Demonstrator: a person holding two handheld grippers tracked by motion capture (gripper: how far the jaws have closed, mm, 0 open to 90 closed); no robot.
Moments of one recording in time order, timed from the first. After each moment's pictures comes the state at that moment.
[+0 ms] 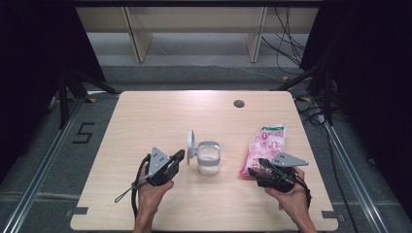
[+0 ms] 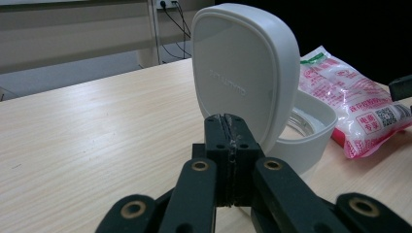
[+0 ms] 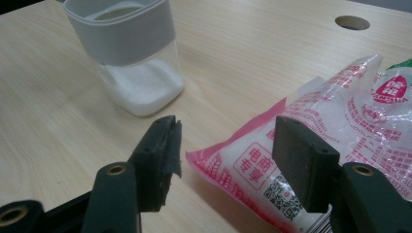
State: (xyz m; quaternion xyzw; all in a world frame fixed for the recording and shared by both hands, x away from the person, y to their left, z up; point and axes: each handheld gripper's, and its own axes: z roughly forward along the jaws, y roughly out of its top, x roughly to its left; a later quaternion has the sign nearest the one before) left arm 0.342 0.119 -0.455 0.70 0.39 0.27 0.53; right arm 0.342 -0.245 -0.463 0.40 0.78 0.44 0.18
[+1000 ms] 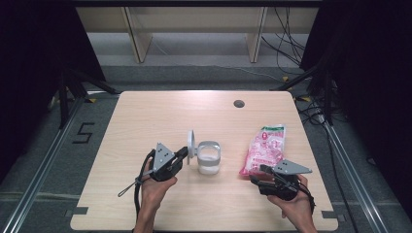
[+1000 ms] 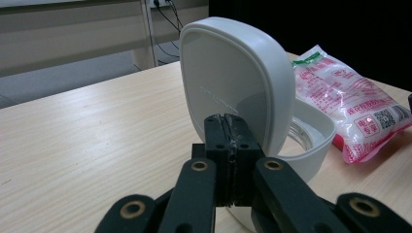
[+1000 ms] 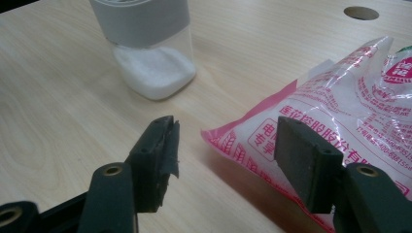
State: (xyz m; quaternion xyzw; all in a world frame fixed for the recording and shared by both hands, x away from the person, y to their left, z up) left arm 0.350 0.111 -0.448 0.71 0.37 0.27 0.53; right arm 0.325 -0.251 -0.467 0.39 0.79 0.44 0.18
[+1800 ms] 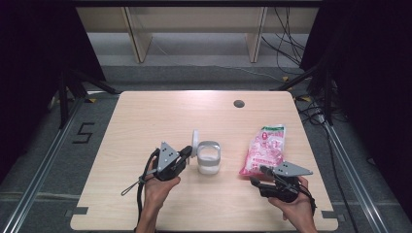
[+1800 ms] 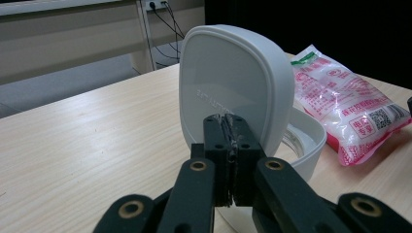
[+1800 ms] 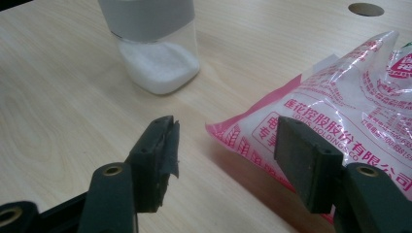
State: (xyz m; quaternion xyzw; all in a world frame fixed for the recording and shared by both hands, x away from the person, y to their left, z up) left arm 0.350 0.101 -0.443 0.72 0.36 0.28 0.52; right arm 0.319 -0.251 -0.468 0.39 0.79 0.45 0.16
